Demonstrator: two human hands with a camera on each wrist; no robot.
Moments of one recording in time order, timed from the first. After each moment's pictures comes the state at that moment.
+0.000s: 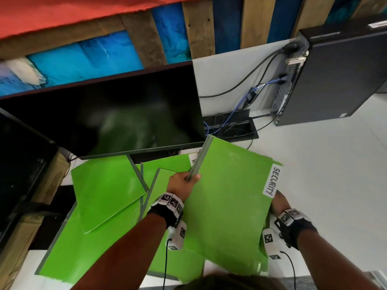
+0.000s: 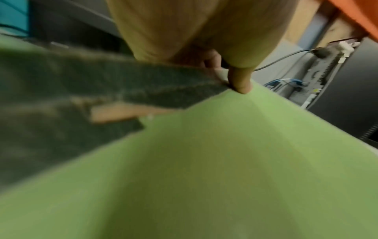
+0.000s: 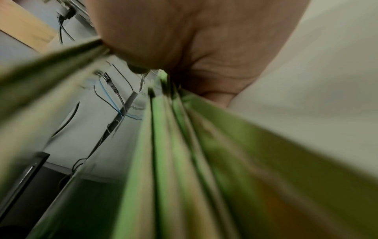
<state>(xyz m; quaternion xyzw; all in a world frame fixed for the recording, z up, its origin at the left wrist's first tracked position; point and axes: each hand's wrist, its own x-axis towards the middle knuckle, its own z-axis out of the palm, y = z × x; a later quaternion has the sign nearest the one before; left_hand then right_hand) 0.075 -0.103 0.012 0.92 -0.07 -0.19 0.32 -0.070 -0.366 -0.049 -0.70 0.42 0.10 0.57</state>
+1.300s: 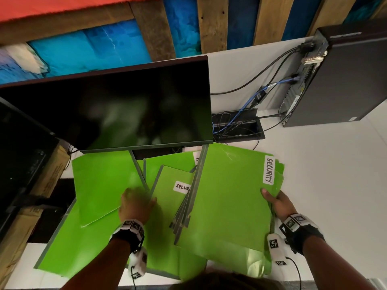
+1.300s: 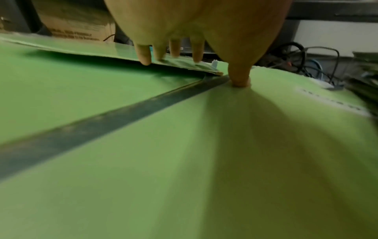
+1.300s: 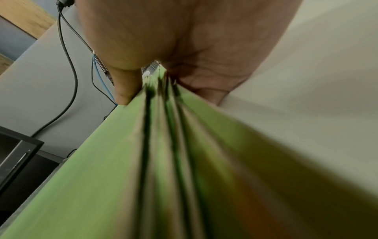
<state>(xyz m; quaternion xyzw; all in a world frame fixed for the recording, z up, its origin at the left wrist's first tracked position) 0.065 0.061 -0.042 0.97 0.12 -0.13 0.13 -0.076 -0.367 -0.073 -0.67 0.38 0.06 0.63</state>
